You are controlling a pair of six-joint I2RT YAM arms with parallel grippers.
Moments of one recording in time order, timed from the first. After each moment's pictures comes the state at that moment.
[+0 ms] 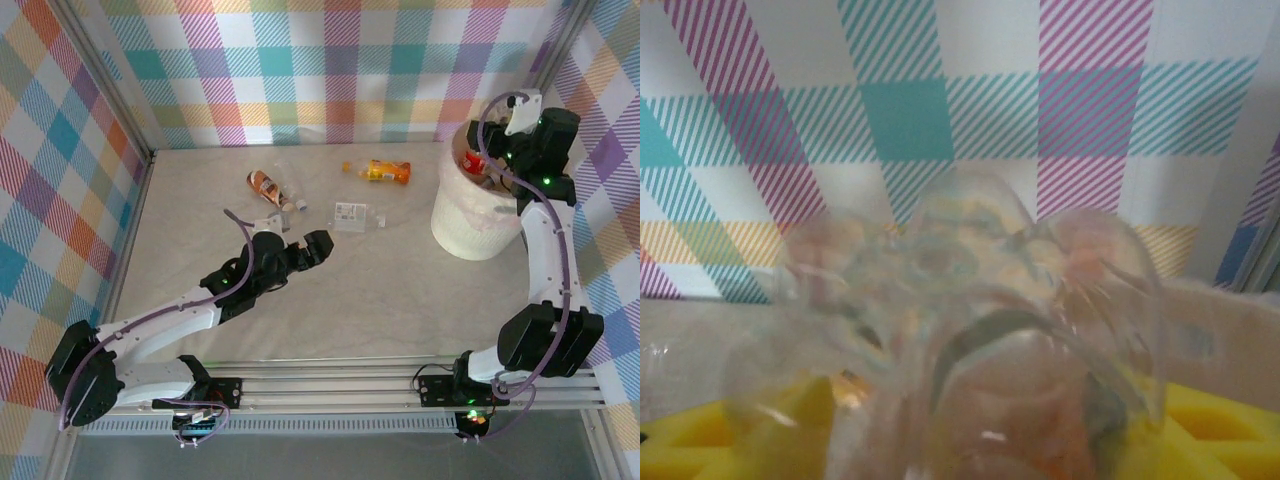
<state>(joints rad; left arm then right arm) -0.81 1.16 0.74 0.04 -0.15 -0.93 -0.19 1.43 1.47 -0.30 -0.39 -0.01</state>
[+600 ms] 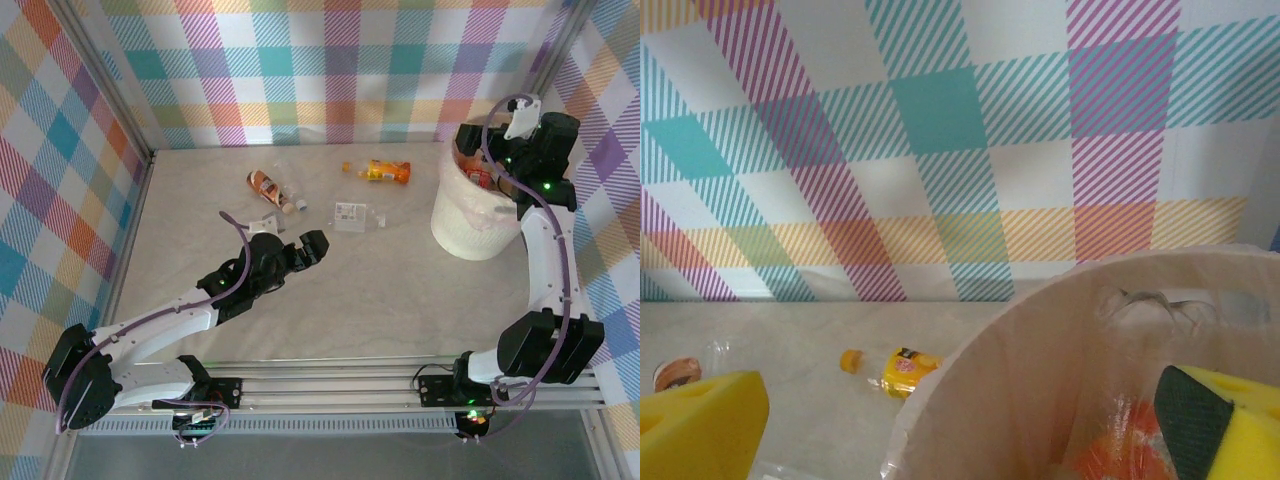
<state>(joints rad) -0.81 1.15 0.74 -0.01 -0.20 -0.95 -0.19 1.39 1.45 -0.31 -0.42 0.10</state>
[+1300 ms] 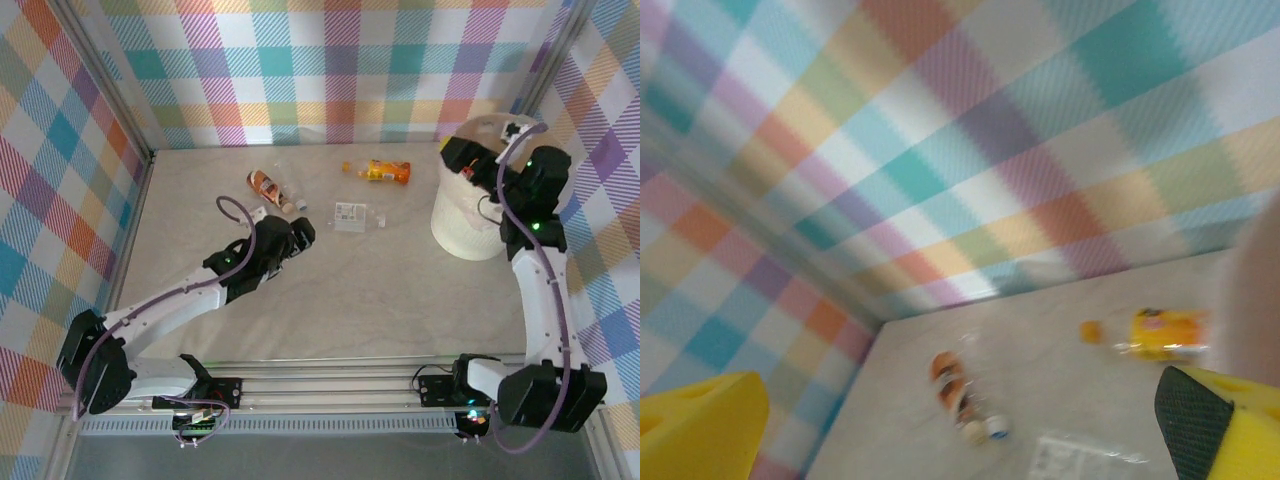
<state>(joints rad) -0.73 1.29 0.94 -0.33 -0.39 -1.02 -0.08 1.12 1.15 -0.11 -0.65 0.60</state>
